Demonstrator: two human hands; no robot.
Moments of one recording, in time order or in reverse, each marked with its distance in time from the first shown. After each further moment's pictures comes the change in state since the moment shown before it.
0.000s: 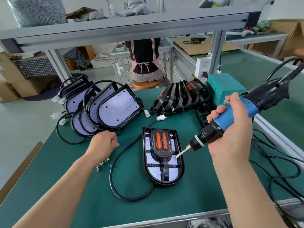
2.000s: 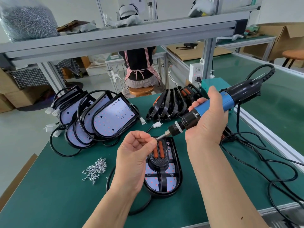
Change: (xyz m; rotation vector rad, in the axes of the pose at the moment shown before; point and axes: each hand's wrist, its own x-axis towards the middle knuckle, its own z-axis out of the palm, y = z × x) left_hand -0.070 0.141 -0.006 -1.710 0.092 0.095; right_hand 0.019 0.021 0.052 0.083 0.190 0.009
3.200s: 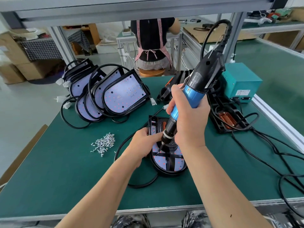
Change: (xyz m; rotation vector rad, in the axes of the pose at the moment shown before) left_hand 0.017 -0.033 -0.040 0.681 0.018 -0.499; right_hand -0.047 0.048 -0.017 -0.384 -0.456 -0.067
